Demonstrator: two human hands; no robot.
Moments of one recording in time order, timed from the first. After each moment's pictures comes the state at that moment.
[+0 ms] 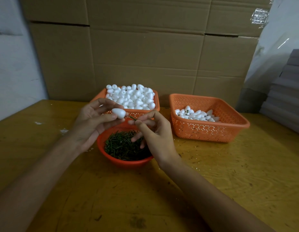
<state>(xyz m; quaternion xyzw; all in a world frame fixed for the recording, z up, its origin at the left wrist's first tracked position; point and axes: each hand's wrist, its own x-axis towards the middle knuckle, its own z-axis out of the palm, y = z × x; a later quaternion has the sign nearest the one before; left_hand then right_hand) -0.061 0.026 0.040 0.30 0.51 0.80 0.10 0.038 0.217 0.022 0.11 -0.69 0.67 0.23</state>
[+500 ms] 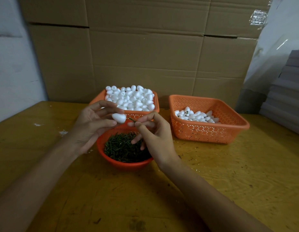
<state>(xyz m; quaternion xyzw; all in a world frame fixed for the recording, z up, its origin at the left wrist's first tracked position) -0.062 0.024 0.041 0.31 0.54 0.78 0.09 0.036 0.218 0.021 0.11 -0.70 0.67 0.23</state>
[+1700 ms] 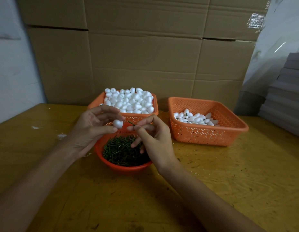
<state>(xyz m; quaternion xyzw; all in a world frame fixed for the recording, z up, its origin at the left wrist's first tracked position) -0.057 0.024 0.043 0.36 0.58 0.73 0.06 0.036 0.217 0.020 0.11 -0.69 0.67 0.24</state>
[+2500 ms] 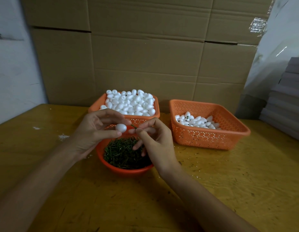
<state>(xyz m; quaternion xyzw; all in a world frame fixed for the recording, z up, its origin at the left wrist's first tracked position) -0.050 0.026 0.047 0.38 0.59 0.71 0.07 0.037 0.218 0.020 0.10 -0.70 0.67 0.24</state>
